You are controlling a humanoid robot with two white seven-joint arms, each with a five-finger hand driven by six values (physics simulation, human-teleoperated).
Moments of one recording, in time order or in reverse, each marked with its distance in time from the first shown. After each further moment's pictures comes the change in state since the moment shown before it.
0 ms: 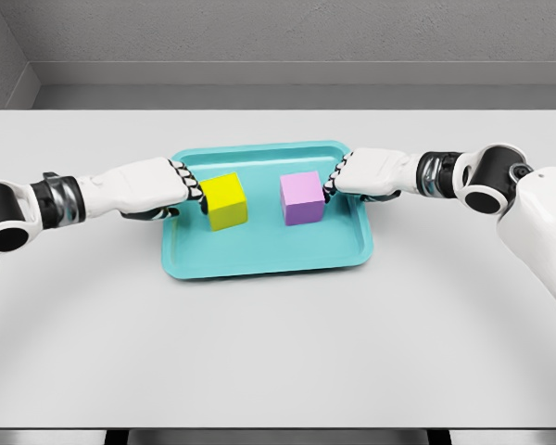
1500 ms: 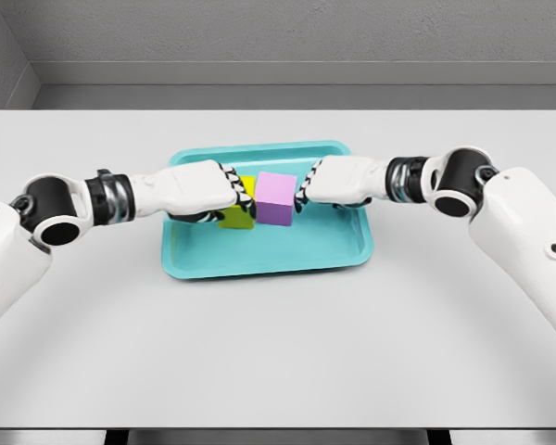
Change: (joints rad) left arm -0.031 -0.144 -0.014 -0.012 -0.016 -0.001 -0.084; right arm -0.020 0.057 0.063 -0.017 0.007 0.000 0.000
